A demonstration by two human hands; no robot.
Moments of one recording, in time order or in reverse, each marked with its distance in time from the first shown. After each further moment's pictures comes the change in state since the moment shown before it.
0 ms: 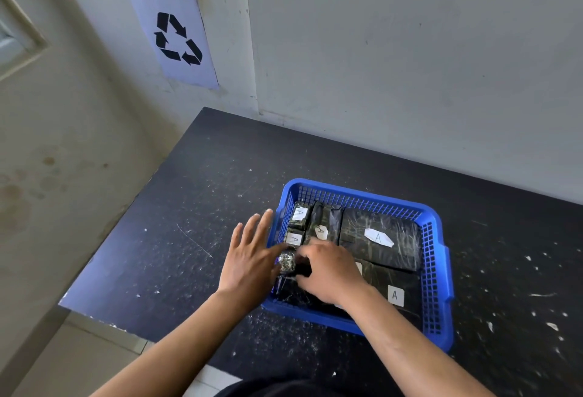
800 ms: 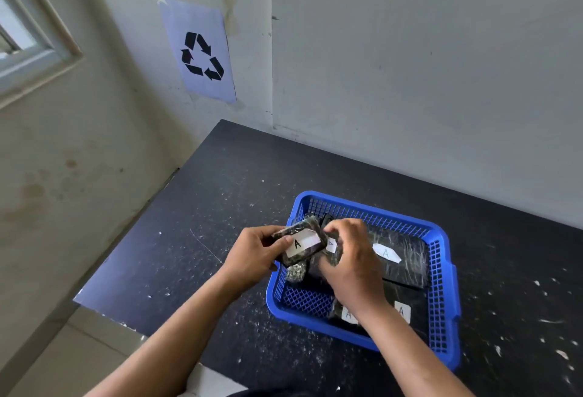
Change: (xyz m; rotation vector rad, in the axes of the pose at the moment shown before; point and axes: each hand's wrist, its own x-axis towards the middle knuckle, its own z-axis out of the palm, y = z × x) left_hand 0.003 -0.006 -0.065 -1.312 -0.085 -0.377; right_hand -0.019 -0.013 -0.035 0.247 0.558 0.004
